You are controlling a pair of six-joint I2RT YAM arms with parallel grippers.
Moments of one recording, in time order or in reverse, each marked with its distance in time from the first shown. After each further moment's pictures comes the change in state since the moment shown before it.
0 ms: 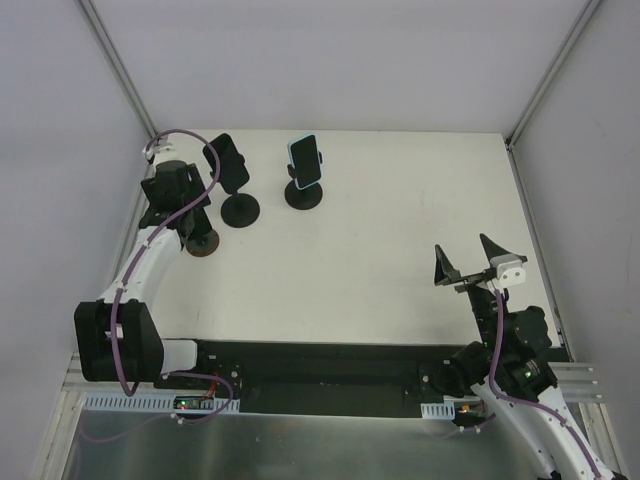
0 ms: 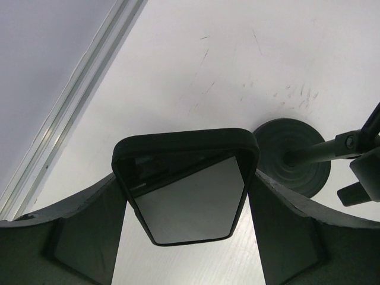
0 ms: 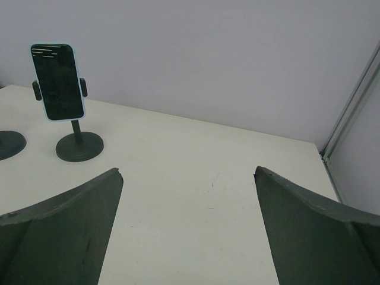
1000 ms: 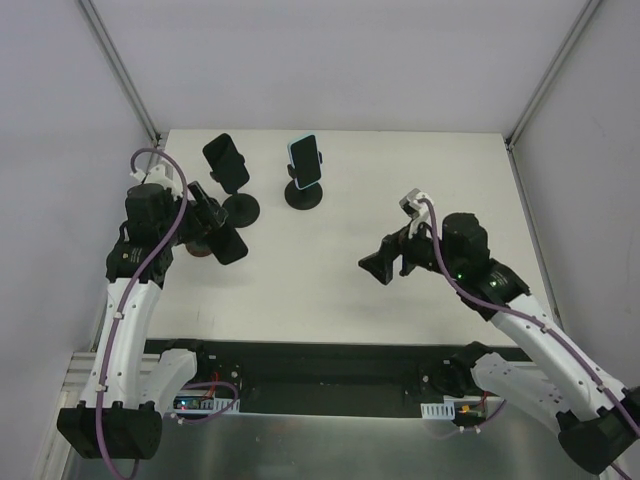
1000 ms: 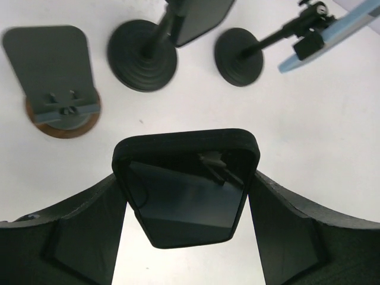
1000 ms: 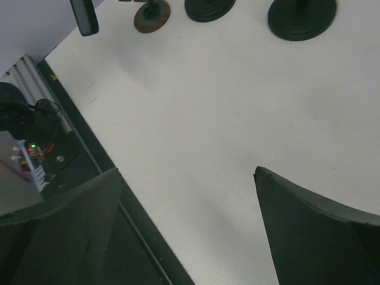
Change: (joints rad) left arm 0.000 -0.415 0.038 -0.452 0.492 -0.250; right arm 0.003 0.806 0.447 -0.267 -0.667 0.349
